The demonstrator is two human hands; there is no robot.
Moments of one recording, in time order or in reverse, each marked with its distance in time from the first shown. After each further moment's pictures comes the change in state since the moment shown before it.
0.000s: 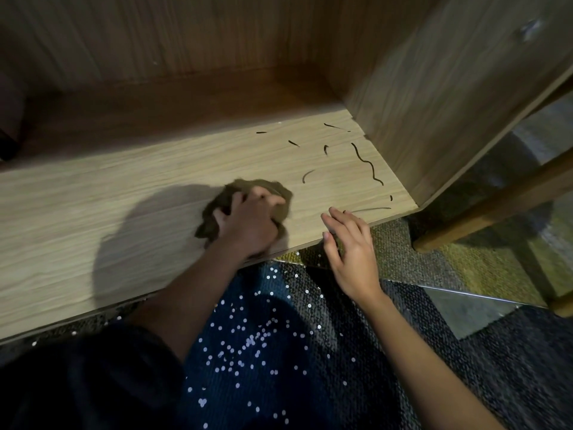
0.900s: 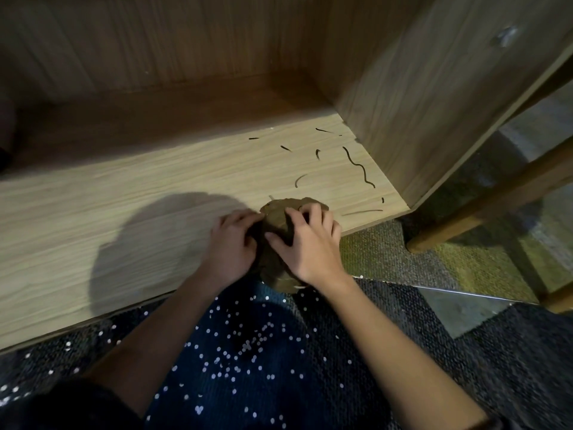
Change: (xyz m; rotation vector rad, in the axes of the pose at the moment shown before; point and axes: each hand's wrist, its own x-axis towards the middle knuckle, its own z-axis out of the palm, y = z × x) left_hand -0.019 -0.033 0.018 -0.200 0.139 0.121; right_hand 0.031 -0.071 -0.001 -0.286 -0.315 0.149
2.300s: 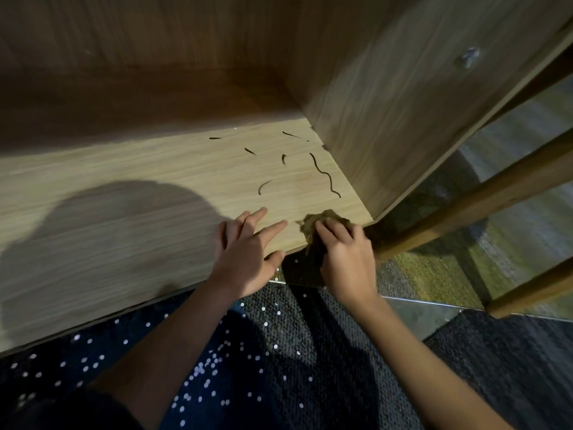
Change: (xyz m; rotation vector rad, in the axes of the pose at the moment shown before) left_hand 0.026 0.048 0.051 0.196 -0.205 0.071; right_hand -0.013 0.092 -0.025 -0.280 0.138 0.024
